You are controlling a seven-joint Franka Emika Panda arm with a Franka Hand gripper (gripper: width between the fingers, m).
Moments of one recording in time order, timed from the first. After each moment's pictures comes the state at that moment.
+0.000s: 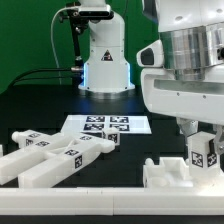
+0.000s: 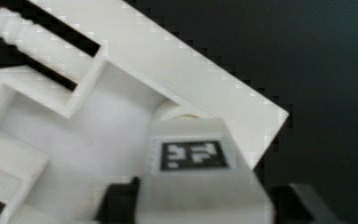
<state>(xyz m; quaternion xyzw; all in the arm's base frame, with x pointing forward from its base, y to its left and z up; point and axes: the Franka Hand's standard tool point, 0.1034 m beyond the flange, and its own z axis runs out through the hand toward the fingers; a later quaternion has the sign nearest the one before) 0.651 0.107 0.081 -0.90 0.44 0.00 0.09</state>
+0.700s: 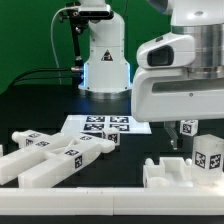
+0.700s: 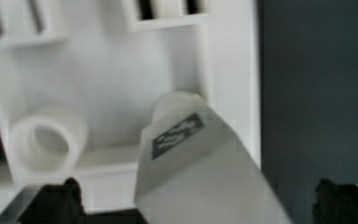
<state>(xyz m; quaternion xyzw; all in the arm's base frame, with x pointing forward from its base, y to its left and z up) 0.652 0.116 0.083 -1.00 -0.07 0.01 0.02</state>
